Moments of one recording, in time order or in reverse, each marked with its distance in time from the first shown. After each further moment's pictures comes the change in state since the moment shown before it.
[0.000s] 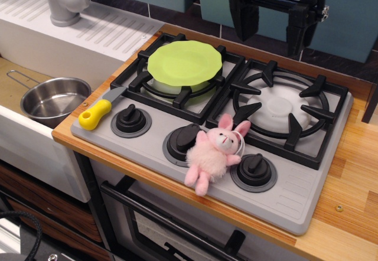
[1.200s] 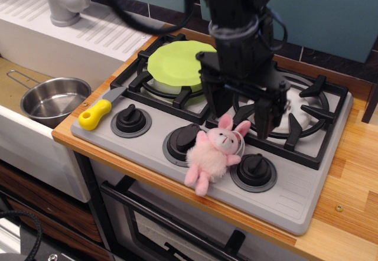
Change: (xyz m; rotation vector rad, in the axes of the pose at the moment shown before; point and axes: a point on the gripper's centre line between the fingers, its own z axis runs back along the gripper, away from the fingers) arm -0.057 -0.003 -0.063 -0.017 -0.067 -0.015
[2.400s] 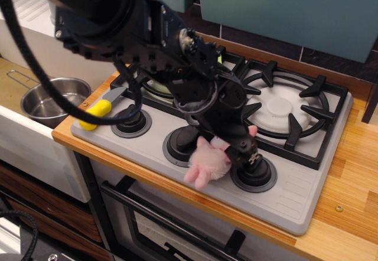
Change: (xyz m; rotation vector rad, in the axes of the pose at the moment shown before) arm -0.023 0.024 -0.040 0.067 -0.251 -0.181
